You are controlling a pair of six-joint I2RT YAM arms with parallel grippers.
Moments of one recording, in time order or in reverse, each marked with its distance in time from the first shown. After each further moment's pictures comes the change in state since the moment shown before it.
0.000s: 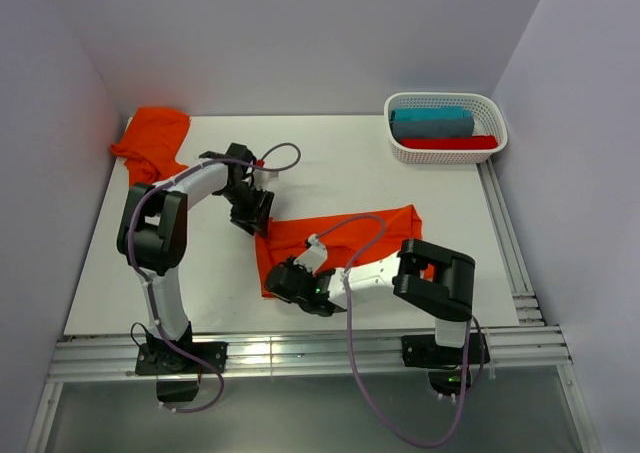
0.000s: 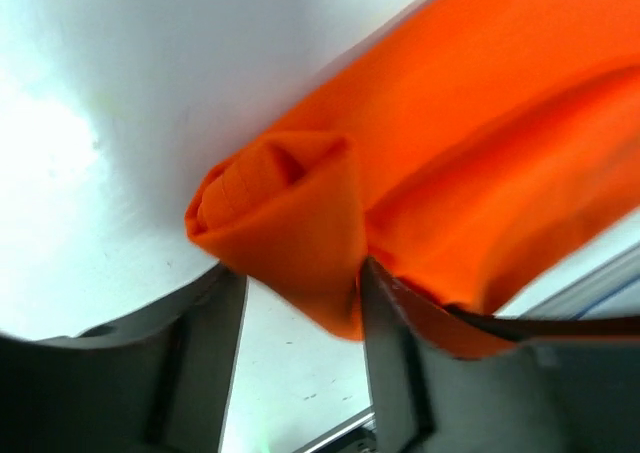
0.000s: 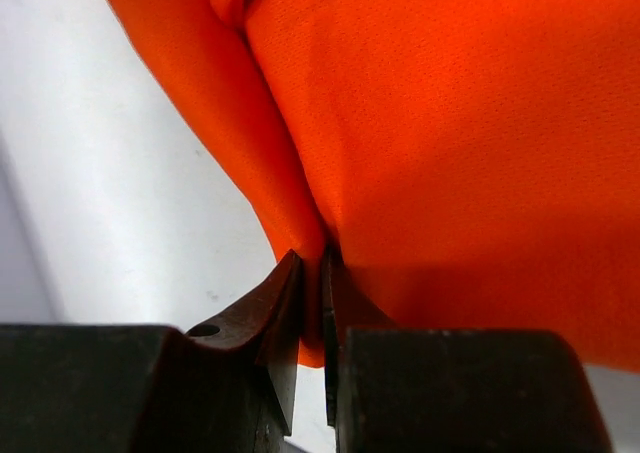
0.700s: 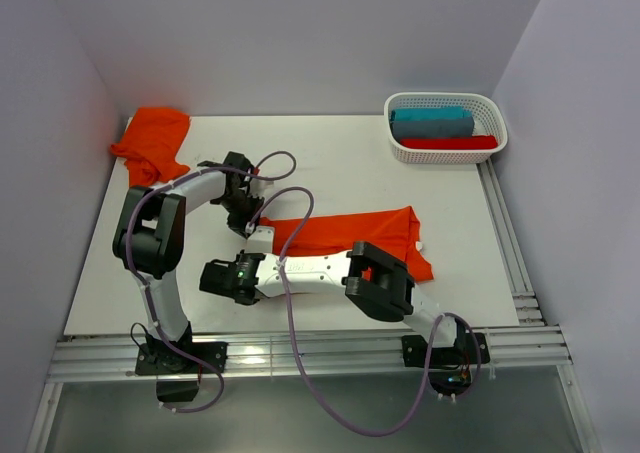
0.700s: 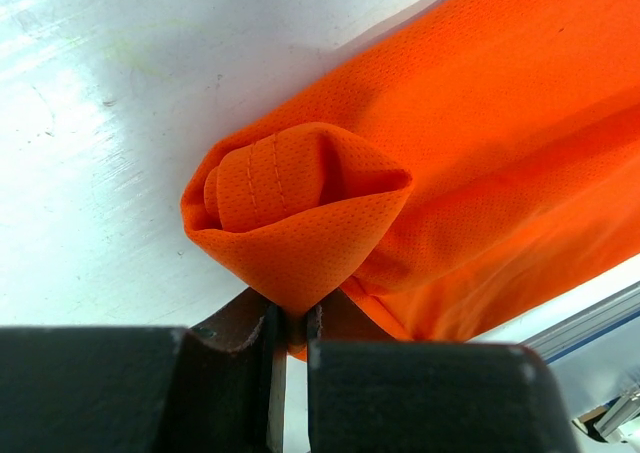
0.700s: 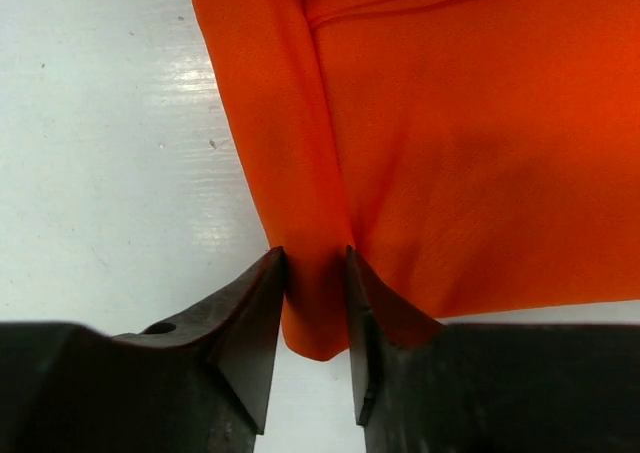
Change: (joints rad) left arm 0.006 -0.031 -0.096 0.078 -0.038 -0.040; right arm 0.058 0.388 0.837 -0.895 0.136 -0.153
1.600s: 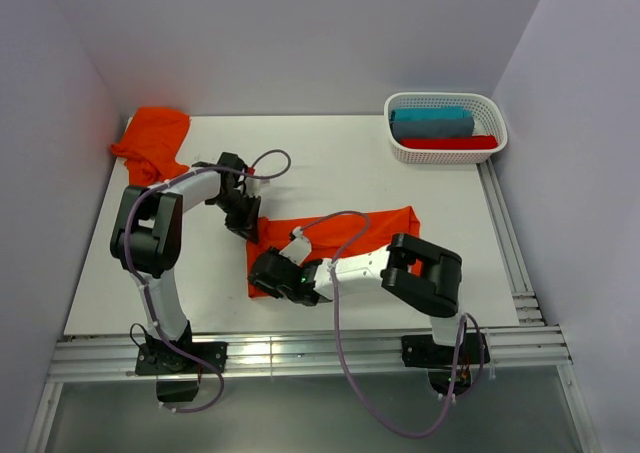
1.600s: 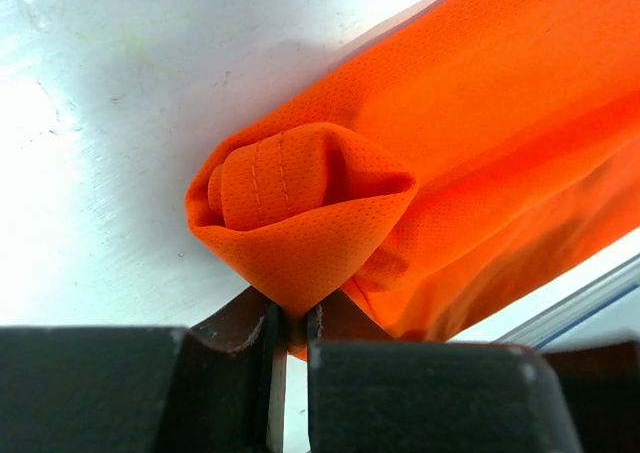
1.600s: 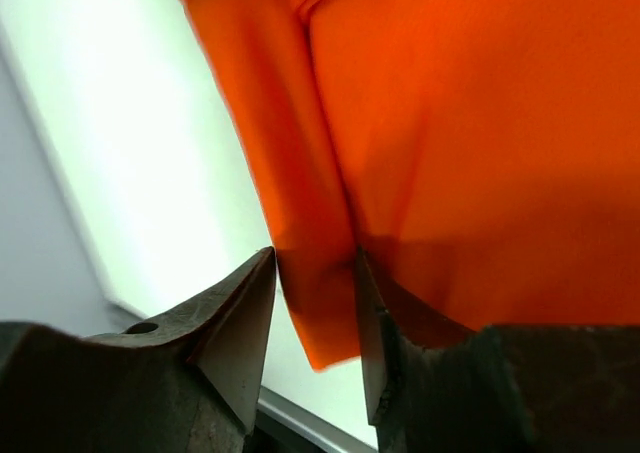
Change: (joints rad) left arm 0.043 0.000 -0.019 0.016 0.076 0.002; right arm -0.109 -0.323 -0.767 1.011 -0.277 0.187
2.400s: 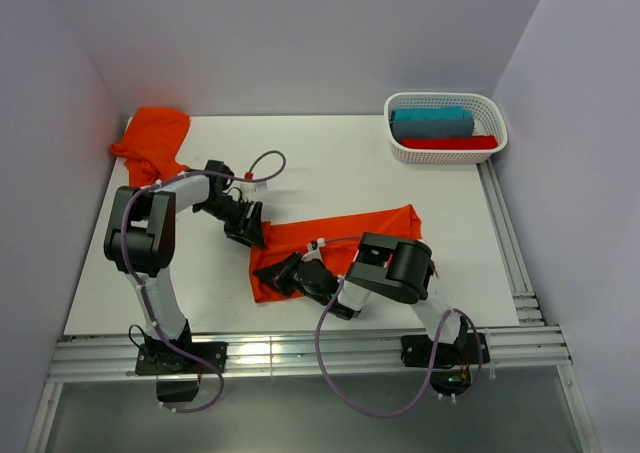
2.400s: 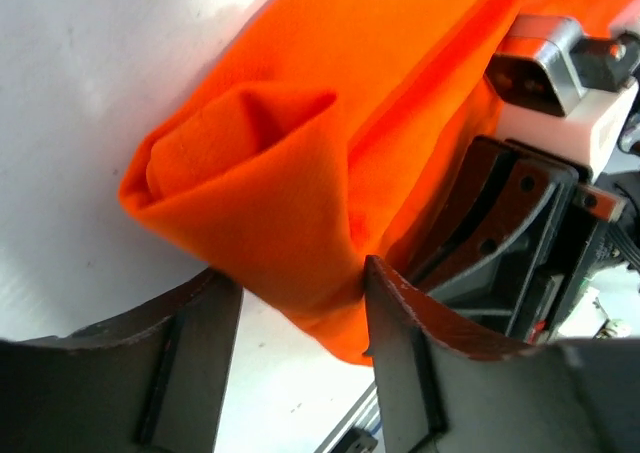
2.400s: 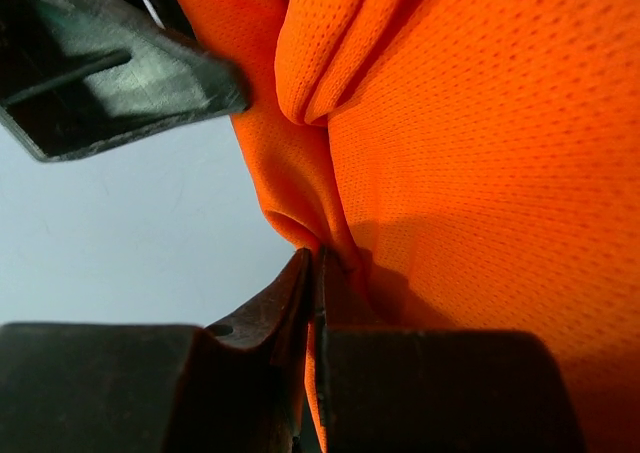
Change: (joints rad) left arm 0.084 -0.011 -0.079 -0.007 0.328 0.199; right arm -0.098 0.219 -0.359 1.070 -0.188 0.151
